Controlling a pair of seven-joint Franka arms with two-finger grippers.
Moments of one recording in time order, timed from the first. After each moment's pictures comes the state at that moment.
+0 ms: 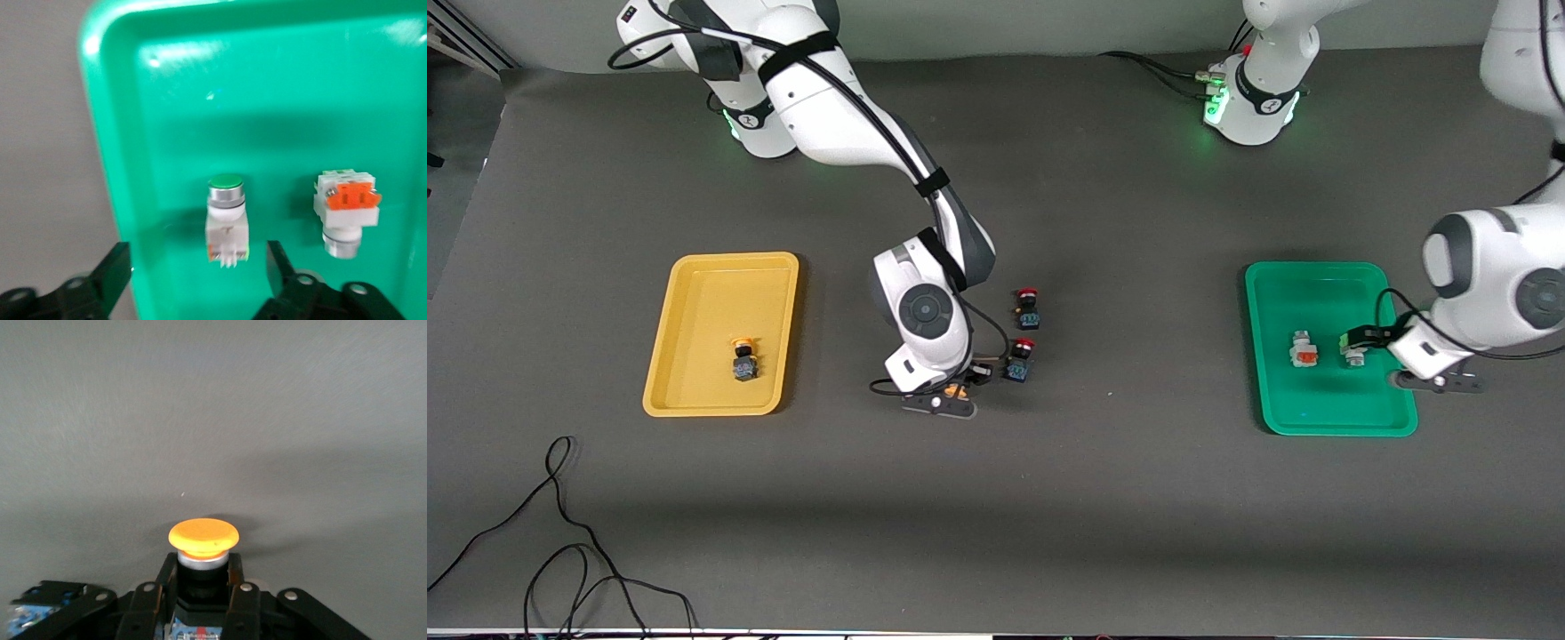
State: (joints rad) left arm 0.33 0.37 -0.14 -2.00 0.17 2.22 0.17; right arm 0.87 0.87 -0.35 -1.39 0.32 2.18 0.65
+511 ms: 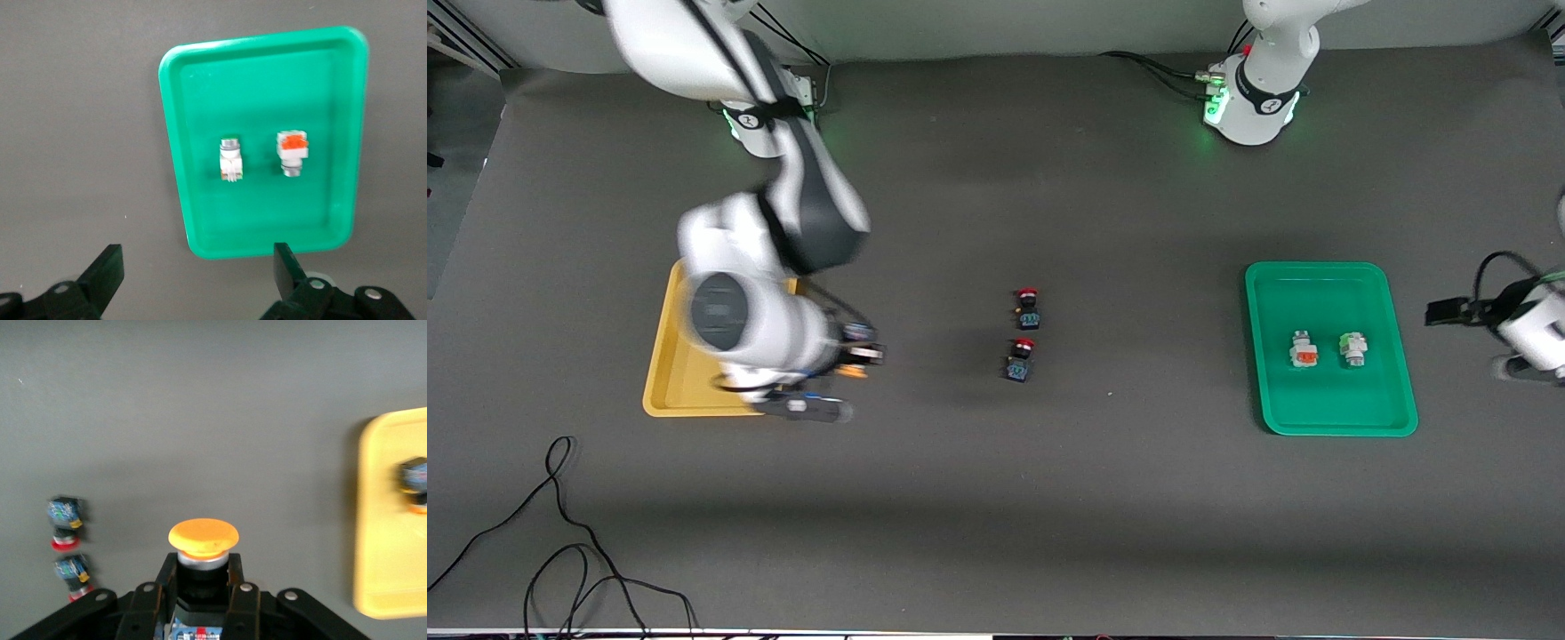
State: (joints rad) left arm 0.33 0.22 -0.15 -1.70 0.10 1.74 0.27; right arm 0.68 0.53 -0.44 -1.36 0.32 1.66 0.35
